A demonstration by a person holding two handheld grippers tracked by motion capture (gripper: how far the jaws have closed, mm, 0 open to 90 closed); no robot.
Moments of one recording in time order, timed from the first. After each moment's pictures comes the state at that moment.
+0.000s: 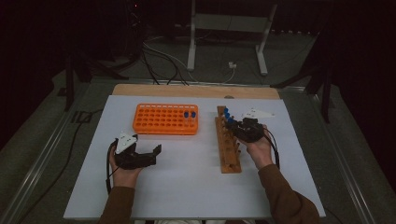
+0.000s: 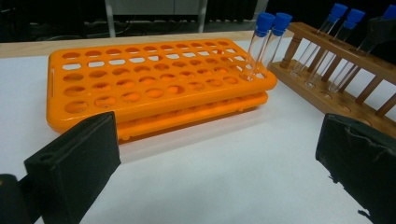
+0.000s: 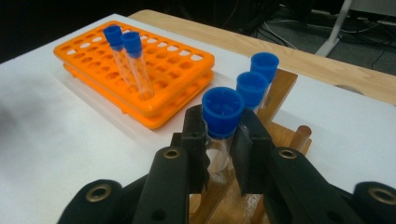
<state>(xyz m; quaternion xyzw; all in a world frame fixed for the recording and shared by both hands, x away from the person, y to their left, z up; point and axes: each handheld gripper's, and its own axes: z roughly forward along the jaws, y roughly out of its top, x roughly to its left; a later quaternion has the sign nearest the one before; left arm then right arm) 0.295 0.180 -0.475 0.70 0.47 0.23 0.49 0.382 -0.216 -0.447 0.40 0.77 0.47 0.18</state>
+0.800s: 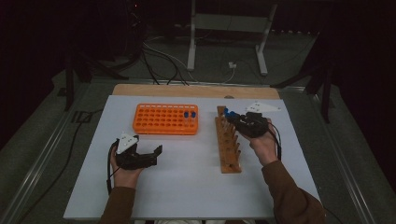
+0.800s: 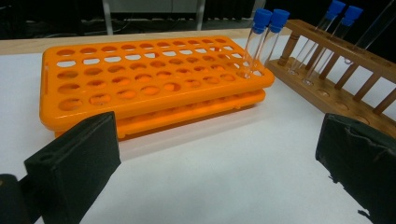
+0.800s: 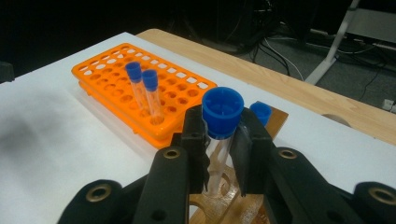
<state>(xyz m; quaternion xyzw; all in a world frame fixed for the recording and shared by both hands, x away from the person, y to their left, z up) 0.294 0.178 -0.476 0.70 0.47 0.23 0.49 0.376 -0.217 -0.410 0.37 0.77 0.48 0.20</state>
